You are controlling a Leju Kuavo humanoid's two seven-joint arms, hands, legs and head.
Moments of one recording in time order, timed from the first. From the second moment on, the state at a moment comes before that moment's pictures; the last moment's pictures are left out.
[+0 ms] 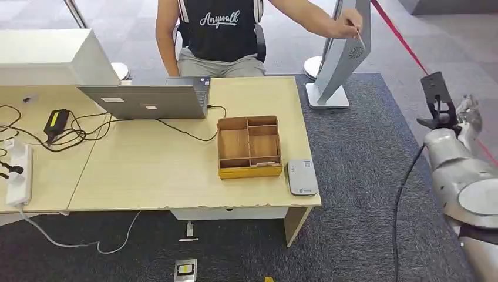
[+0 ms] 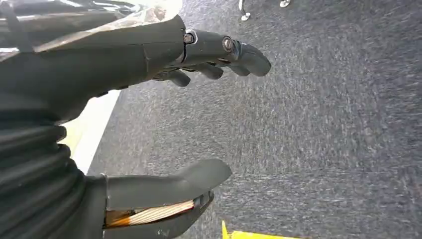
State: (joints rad) left arm -0.16 -0.10 1.16 -0.07 -1.57 0.50 -0.03; right arm -1.17 -0.39 -0.87 -0.04 1.58 -0.47 0.15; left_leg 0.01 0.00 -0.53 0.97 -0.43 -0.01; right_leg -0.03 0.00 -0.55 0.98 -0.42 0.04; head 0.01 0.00
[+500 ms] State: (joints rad) left arm -0.18 -0.10 1.06 -0.08 -1.57 0.46 0.00; right arm -1.21 -0.12 -0.34 -0.06 1.54 -0.58 0.23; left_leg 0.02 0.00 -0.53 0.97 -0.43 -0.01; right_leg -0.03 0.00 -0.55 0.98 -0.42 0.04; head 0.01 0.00
